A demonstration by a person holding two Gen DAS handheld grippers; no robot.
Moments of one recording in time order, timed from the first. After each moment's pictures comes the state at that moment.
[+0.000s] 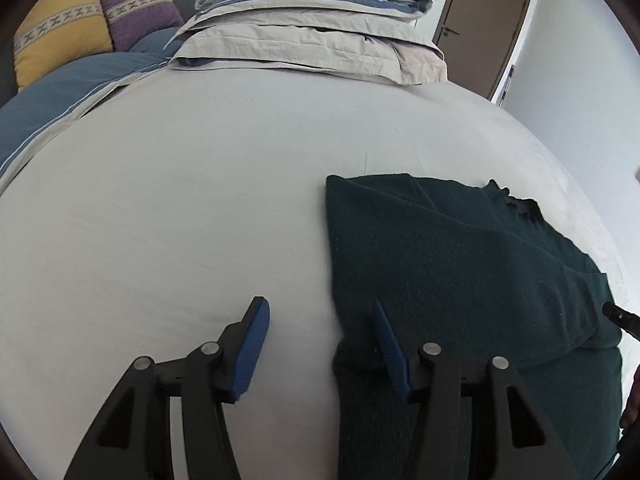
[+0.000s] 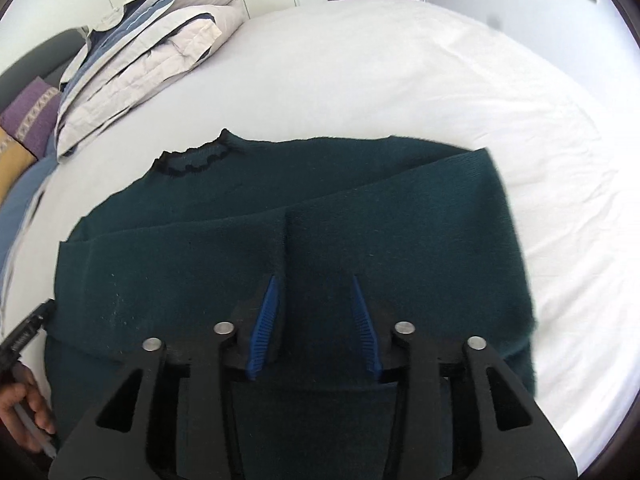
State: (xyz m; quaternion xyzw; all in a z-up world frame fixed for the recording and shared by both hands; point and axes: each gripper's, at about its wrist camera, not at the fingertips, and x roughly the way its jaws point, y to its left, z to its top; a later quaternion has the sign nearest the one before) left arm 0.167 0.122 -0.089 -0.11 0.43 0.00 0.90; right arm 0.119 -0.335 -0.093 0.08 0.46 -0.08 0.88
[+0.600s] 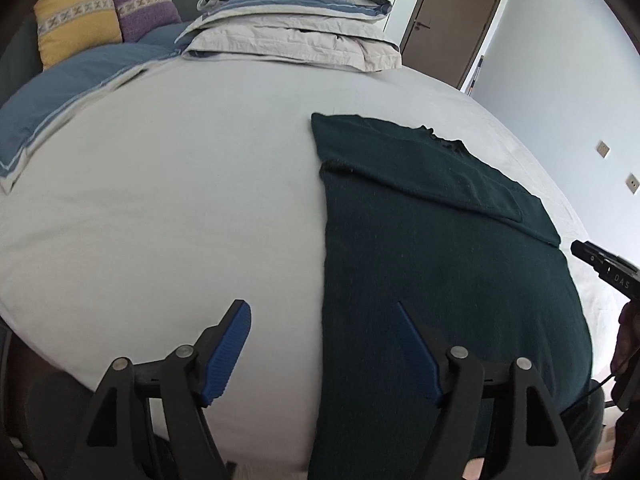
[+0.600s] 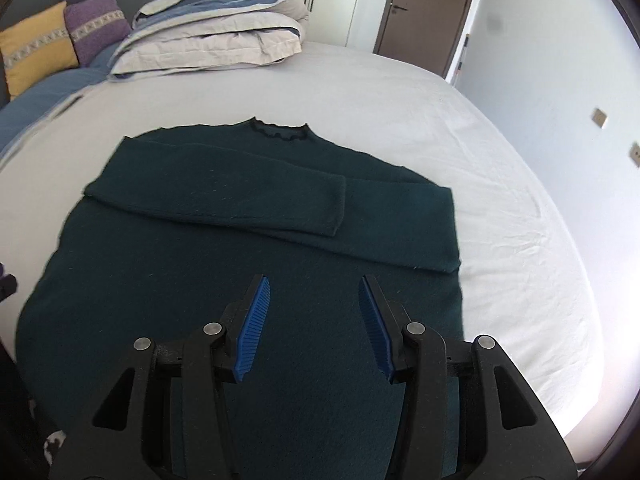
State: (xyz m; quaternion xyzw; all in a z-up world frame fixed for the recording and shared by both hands) left arm -0.026 0.132 -0.063 -0.12 0.44 -0.05 0.89; right arm -0.054 -0.251 -0.024 -0.03 0.41 0.00 0.91
